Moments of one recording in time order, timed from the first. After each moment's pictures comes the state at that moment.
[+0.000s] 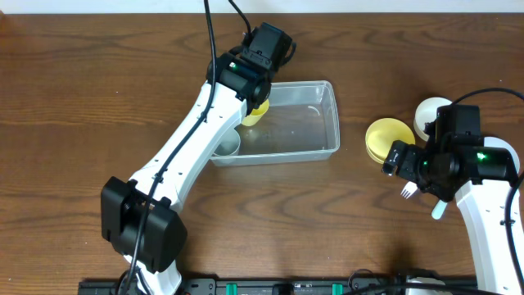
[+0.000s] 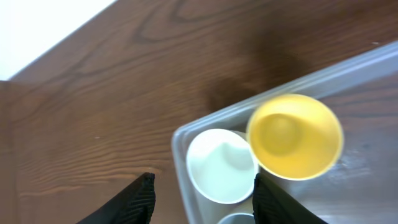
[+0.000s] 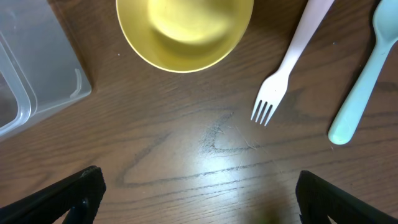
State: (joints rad) left arm -0.53 1.87 1.77 -1.03 -0.48 -0.04; right arm -0.07 1.22 1.02 -1.11 -0.07 0.38
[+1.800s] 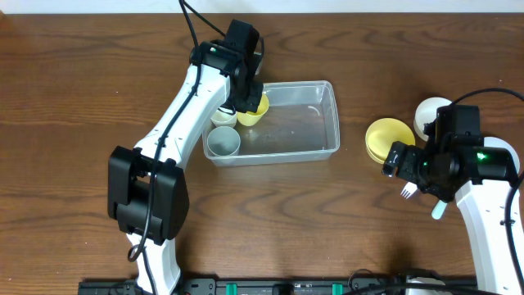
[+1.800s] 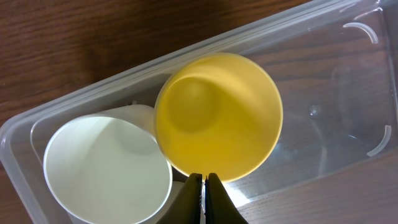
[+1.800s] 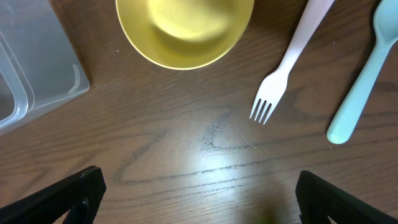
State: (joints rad) left arm -0.38 2.01 1.77 -1.07 0.04 -0.09; right arm -0.07 1.22 1.02 -1.12 -0.08 0.36
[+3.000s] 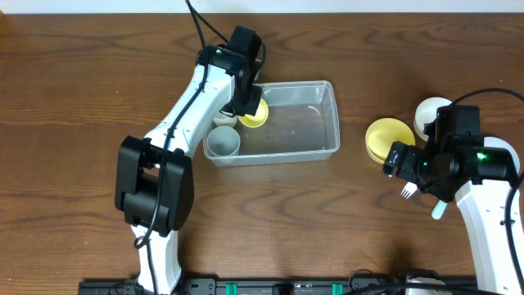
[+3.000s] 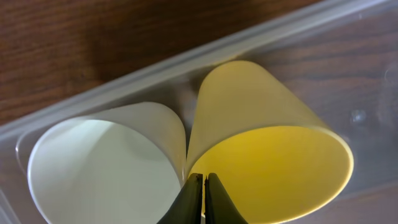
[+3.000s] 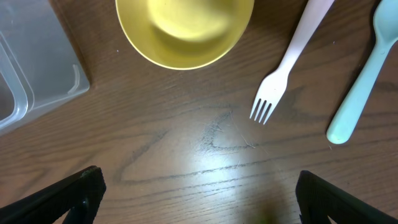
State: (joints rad) left arm -0.38 2.07 1.76 -1.05 -0.02 -0.08; right arm -0.07 1.22 1.02 -1.12 -0.07 0.36
